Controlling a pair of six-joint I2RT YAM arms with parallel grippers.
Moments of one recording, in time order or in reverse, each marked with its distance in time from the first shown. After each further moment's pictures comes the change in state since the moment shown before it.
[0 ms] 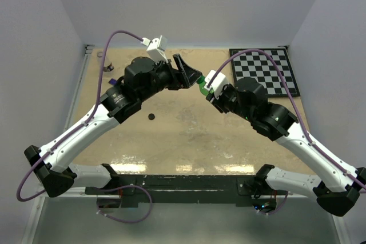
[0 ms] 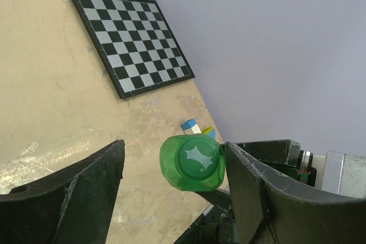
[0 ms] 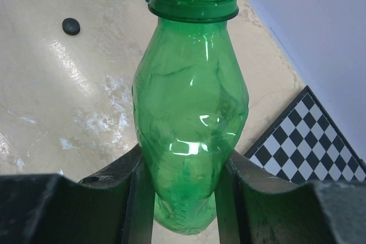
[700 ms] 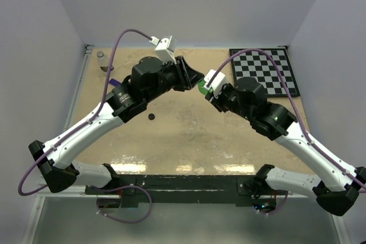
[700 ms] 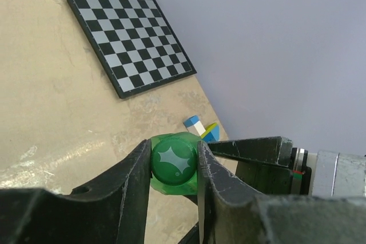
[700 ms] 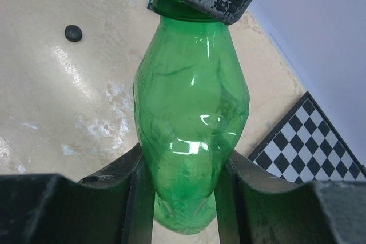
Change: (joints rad) left arm -0.063 0.051 0.058 -0.021 -0.048 0.038; right arm 0.001 0.007 -0.002 0.023 -0.006 -0.001
